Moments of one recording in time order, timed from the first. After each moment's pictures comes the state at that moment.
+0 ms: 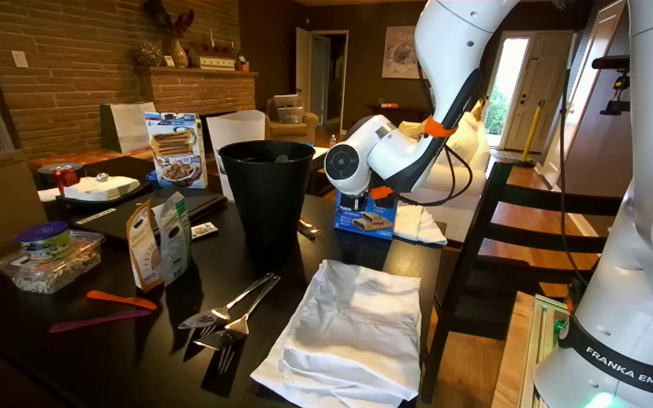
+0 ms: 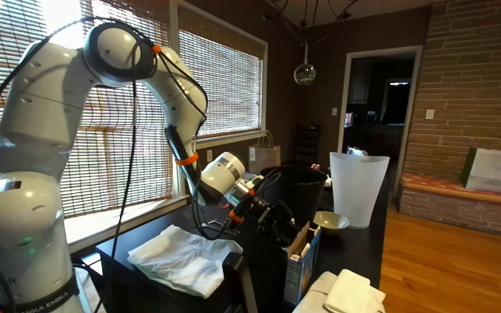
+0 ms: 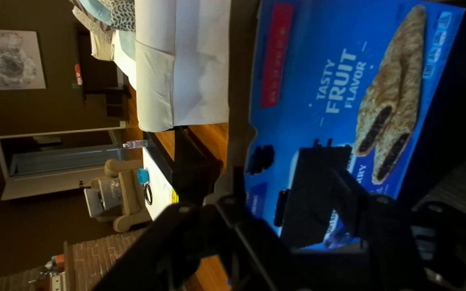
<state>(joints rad) -0.08 0.32 -0.11 -2.25 -1.71 2.29 0.90</state>
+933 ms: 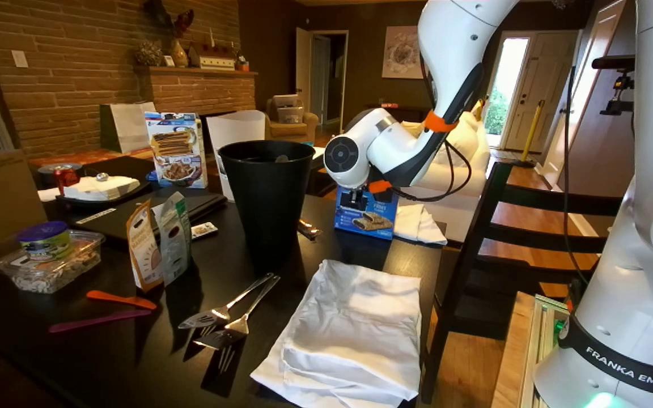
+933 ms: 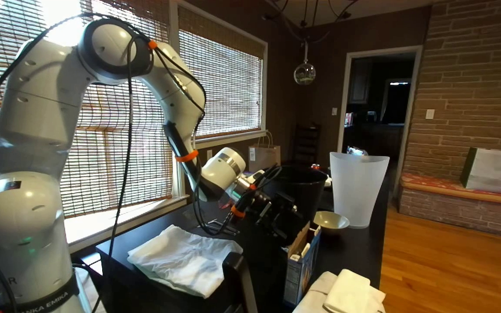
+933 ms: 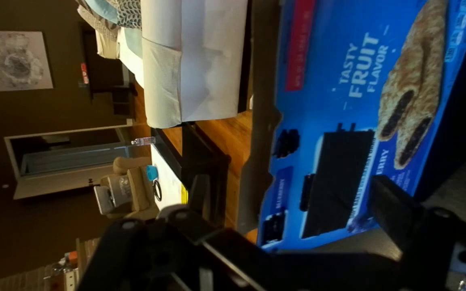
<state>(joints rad) -0.08 0.29 -0.10 -2.24 -1.71 2.30 0.90</state>
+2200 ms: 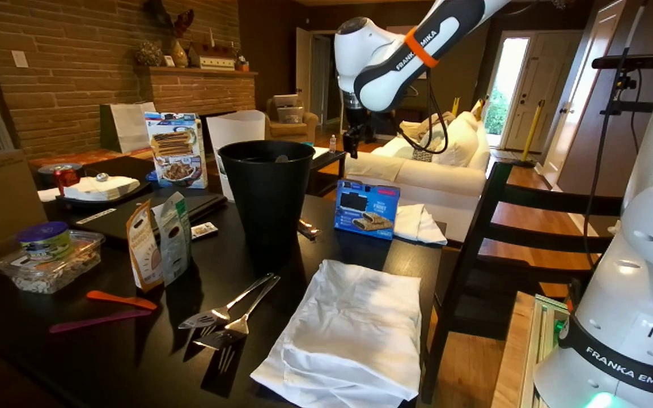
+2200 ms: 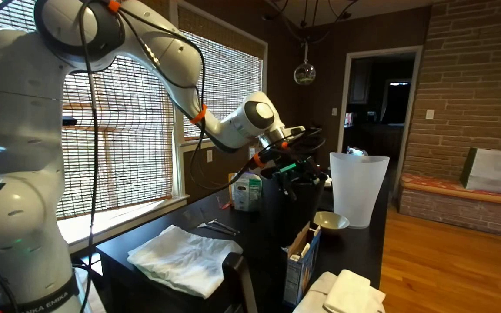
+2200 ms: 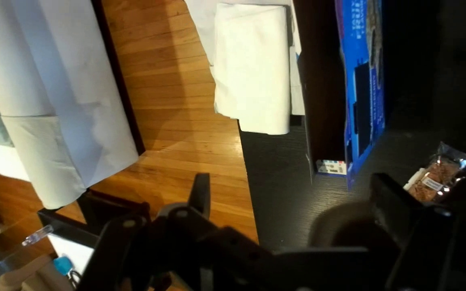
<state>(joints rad) -0.28 0.14 -0.04 -2.03 -0.73 2.40 0.13</state>
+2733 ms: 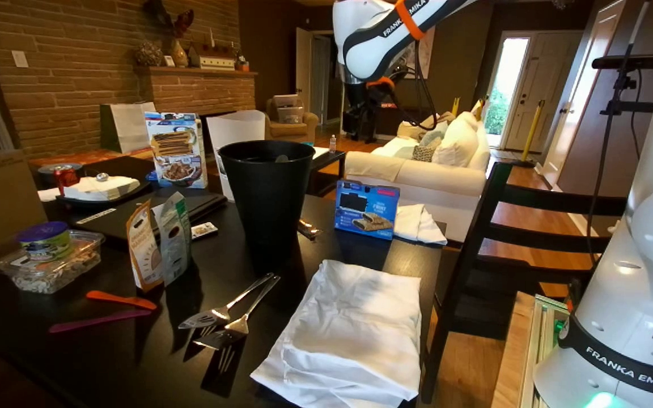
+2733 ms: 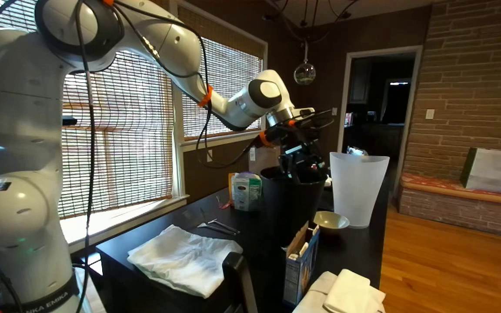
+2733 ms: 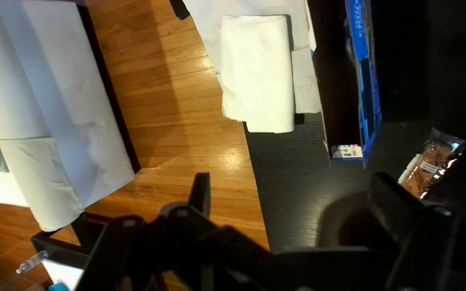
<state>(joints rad) -0.21 0.14 -0.11 -1.89 -0.57 2.22 0.00</state>
